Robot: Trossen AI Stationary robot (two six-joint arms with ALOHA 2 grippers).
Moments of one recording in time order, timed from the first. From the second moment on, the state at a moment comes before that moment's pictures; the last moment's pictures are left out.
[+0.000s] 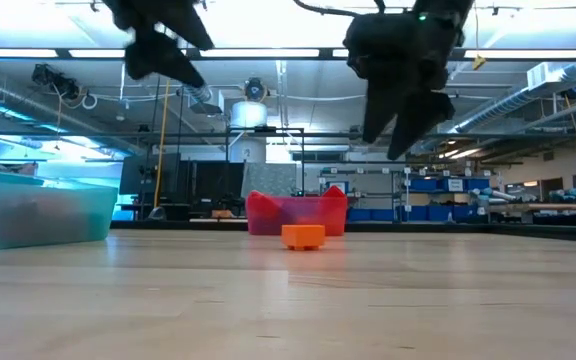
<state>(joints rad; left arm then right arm) -0.25 1.19 0.97 -0.53 -0.31 -0.66 0.13 1.62 1.19 -0.72 0.16 0.79</state>
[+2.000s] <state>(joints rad) -0.17 1.67 1.20 -0.65 -0.17 -0.64 0.52 1.61 0.98 -0.66 0.27 1.12</state>
